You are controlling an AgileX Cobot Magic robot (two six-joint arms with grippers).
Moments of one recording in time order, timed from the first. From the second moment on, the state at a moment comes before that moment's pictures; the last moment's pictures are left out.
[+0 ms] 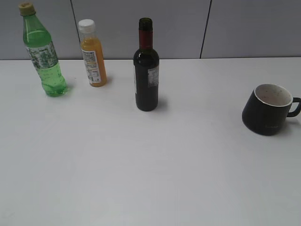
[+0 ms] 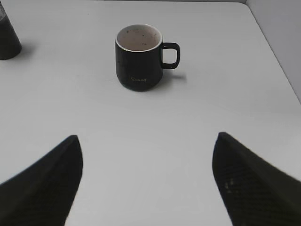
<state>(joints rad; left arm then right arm) -0.10 -0.01 -0.51 0.07 1.06 -0.05 -0.06 0.00 -0.42 0.10 0.95 -0.11</state>
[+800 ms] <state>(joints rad) -0.10 -0.01 -0.51 0.07 1.06 -0.05 -0.06 0.00 -0.43 0.10 0.92 -0.11</state>
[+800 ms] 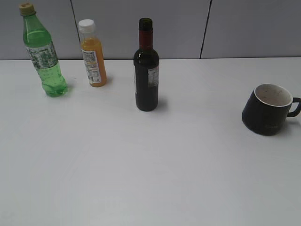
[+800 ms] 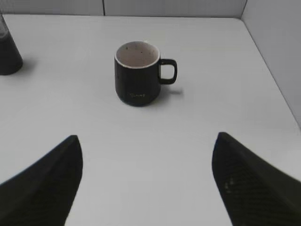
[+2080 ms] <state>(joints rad) -0.10 -0.01 -0.51 0.07 1.06 -0.05 -0.06 0.23 -0.16 0.16 0.08 -0.11</state>
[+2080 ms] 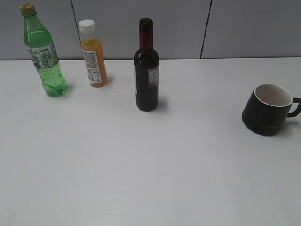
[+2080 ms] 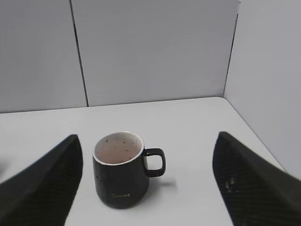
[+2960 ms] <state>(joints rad) -0.10 -0.01 -0.51 0.07 1.06 -0.05 0.10 1.05 -0.09 -0.17 -0.87 0.09</state>
